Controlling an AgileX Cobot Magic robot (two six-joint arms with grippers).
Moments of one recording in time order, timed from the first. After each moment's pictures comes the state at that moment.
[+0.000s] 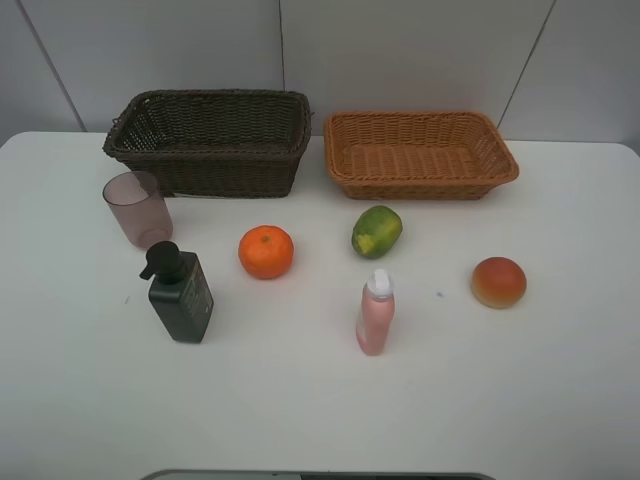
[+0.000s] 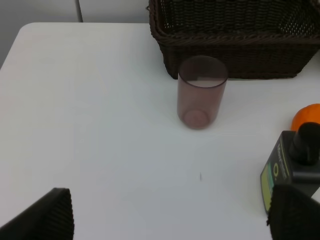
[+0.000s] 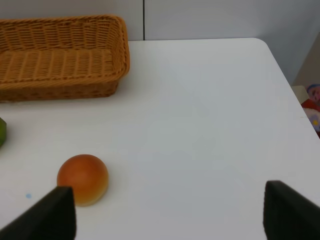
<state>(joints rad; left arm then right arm) -0.02 -0.01 -0.50 -0.01 1.07 -0.03 -0.05 0.00 -0.52 -0.13 1.06 0.06</state>
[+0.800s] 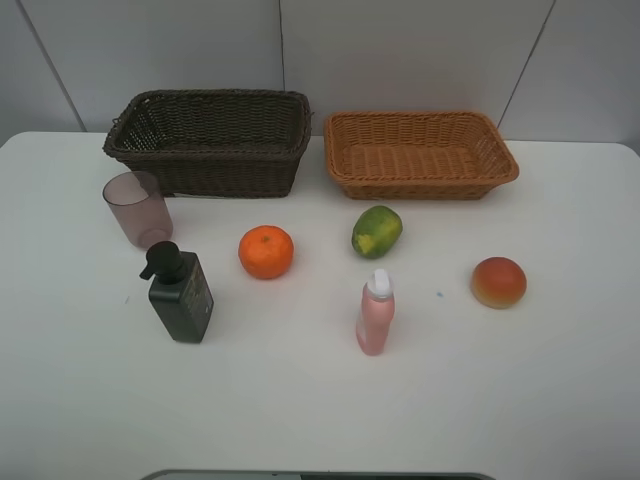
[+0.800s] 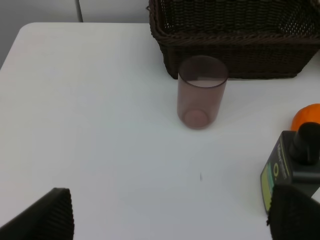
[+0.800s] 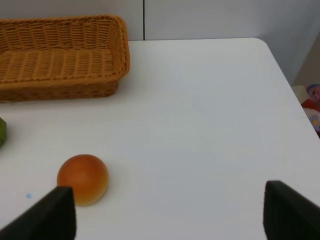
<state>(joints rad) -0.02 -0.01 -0.50 -0.01 1.07 -0.03 -0.05 0.00 -0.52 -0.13 1.06 0.06</state>
